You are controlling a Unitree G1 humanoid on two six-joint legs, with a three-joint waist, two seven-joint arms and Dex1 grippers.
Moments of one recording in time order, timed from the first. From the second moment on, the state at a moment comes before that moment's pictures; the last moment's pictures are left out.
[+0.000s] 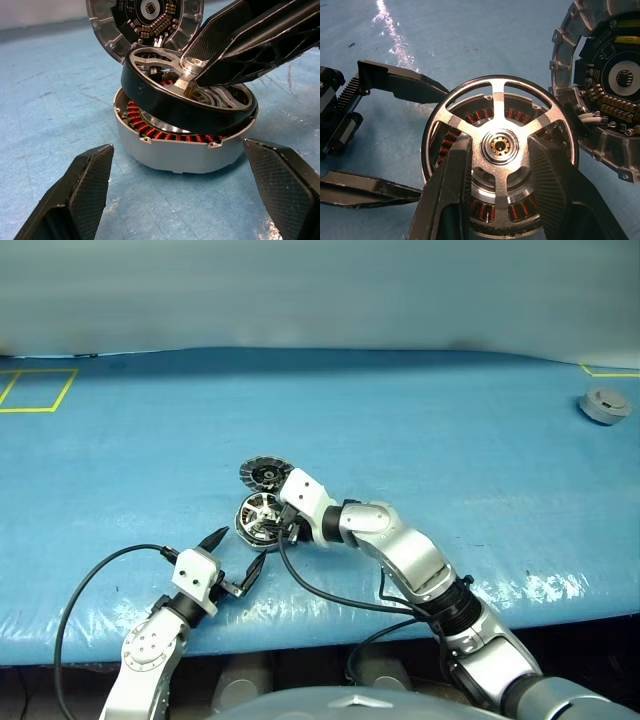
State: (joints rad) left arm 0.38 0.31 -0.04 -0.22 -0.16 -0.12 -0.48; right arm -0.47 -0.20 0.51 -0.21 0.11 0.75 0.63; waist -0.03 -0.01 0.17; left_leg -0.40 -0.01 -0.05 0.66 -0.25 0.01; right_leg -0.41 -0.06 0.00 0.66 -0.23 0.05
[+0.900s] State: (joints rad) left arm 0.39 0.31 -0.04 -0.22 -0.17 -0.12 -0.48; right arm -0.50 -0.14 0.46 -0.27 0.21 0.96 0.54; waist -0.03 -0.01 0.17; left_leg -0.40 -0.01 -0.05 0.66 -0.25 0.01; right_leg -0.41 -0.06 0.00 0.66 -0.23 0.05
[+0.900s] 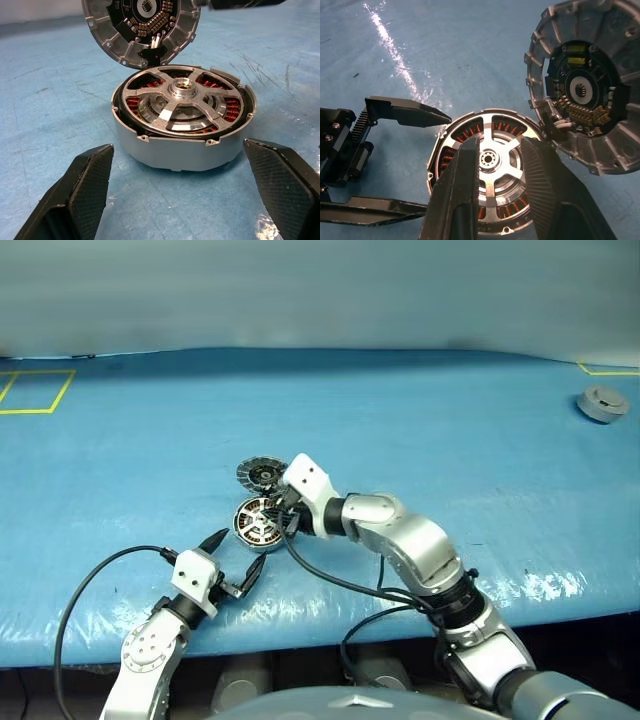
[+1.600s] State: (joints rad) left arm 0.40 0.31 -0.04 -0.22 -0.18 -0.12 -0.48; right arm -0.51 -0.08 0.51 -0.11 0.15 0.85 0.50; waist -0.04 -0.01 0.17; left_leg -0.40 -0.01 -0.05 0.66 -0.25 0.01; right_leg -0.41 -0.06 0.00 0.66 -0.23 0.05
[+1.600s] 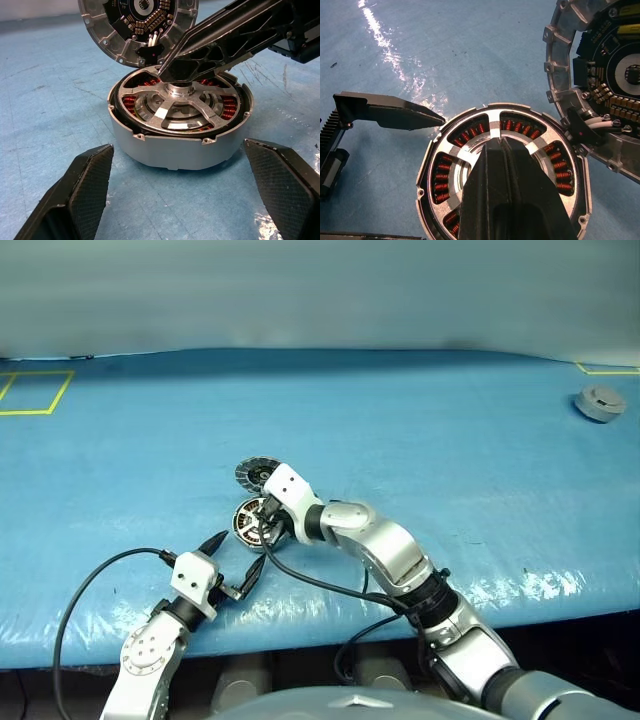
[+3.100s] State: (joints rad) left arm 0.39 0.31 -0.04 -0.21 -0.18 -0.12 -0.50; right arm -0.55 -0.04 0.47 -0.10 0.19 1.00 0.48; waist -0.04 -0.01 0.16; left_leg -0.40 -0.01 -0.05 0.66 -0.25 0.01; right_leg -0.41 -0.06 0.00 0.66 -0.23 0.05
